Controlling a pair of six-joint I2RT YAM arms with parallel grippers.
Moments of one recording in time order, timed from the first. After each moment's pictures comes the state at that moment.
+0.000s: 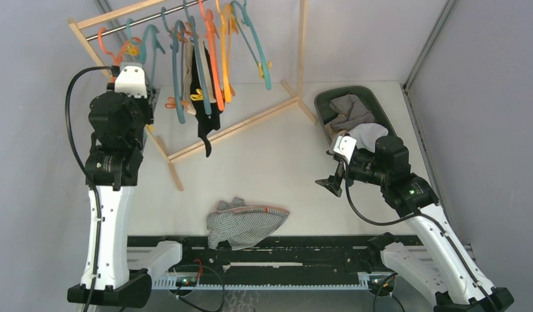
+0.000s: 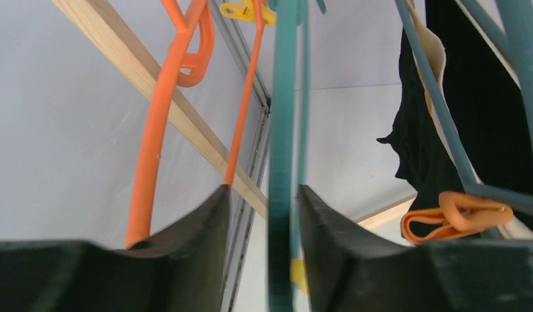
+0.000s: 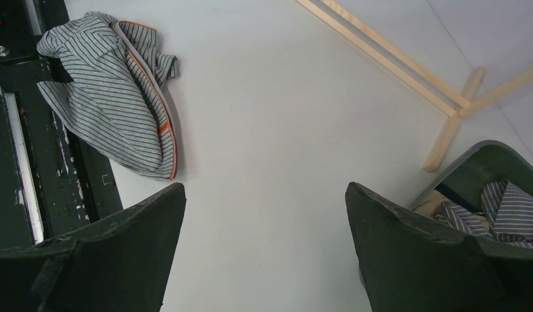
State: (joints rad) left arm -0.06 1.03 1.48 -0.57 -0.31 0.26; right arm 0.38 0.78 0.91 -0.58 -0.65 -0.48
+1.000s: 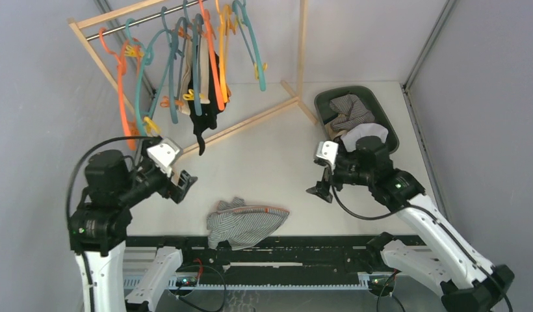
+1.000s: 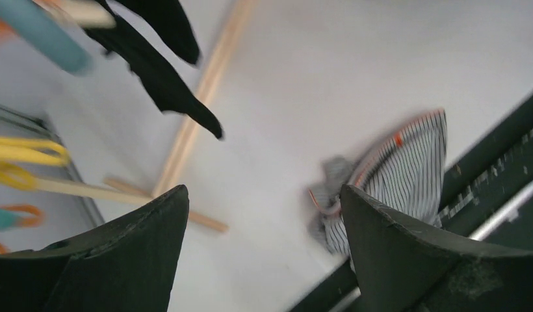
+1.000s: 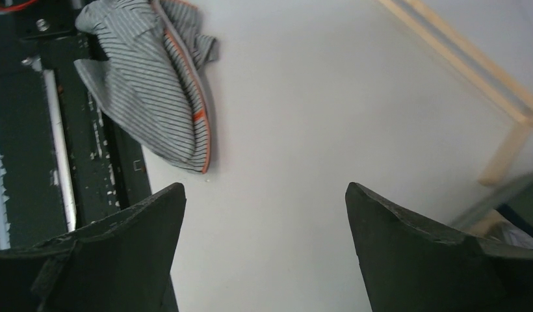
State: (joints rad) left arm -0.06 0.72 1.44 -1.13 0.48 0.43; right arm 0.50 0.82 0.90 -0.60 -0.60 -0.46
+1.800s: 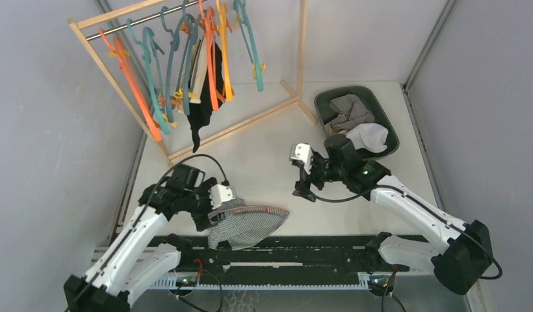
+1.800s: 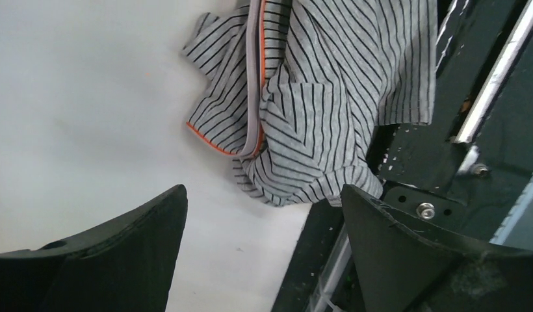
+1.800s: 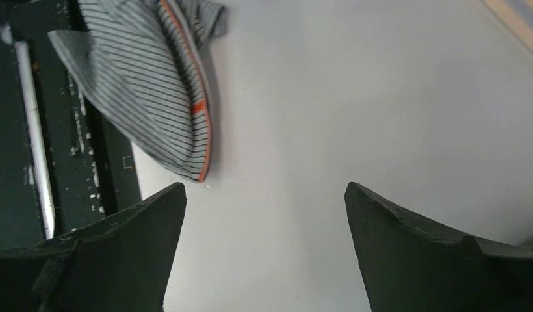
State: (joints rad) left arm -0.35 0.76 0.70 -1.06 0.42 0.81; right arm 0.68 1.13 0.87 -0.46 -0.52 -0.46
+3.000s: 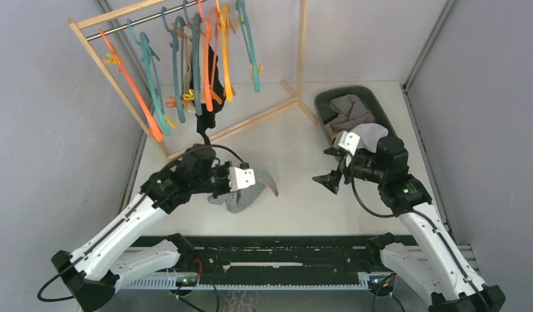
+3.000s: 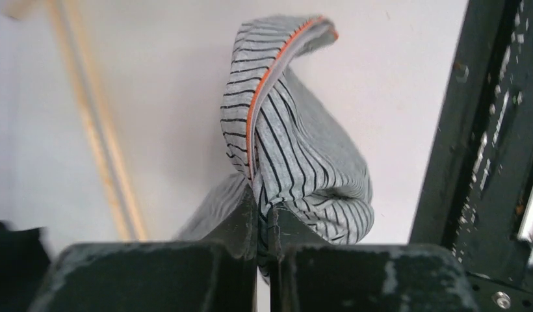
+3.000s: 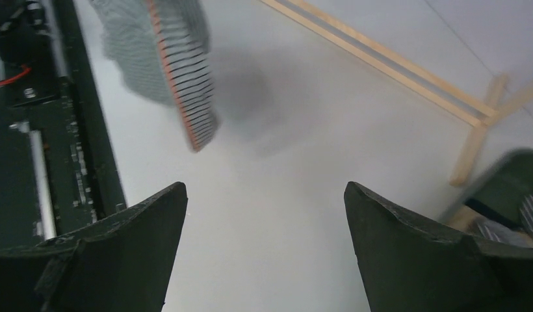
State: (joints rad) left arm -0.71 0.91 0.91 -0.78 0.26 0.71; right arm 0.29 0.78 0.79 -0.38 -0.78 -0.34
